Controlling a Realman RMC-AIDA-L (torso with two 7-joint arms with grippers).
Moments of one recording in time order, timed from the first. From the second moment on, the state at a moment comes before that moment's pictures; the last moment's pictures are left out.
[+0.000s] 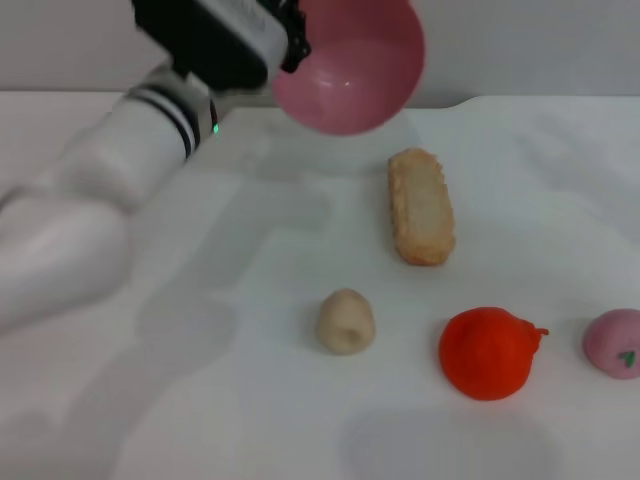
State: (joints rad) left arm -0.62 -2.06 1.99 0.86 2.37 -0.28 -2.35; right arm 0.40 2.03 -0.99 -0.83 -1.00 -1.33 1.40
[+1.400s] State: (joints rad) left arm -0.74 -1.98 0.92 0.86 2.38 1.09 -2.44; right arm 0.80 2.08 -1.46 -1.09 -2.28 -1.36 2.25
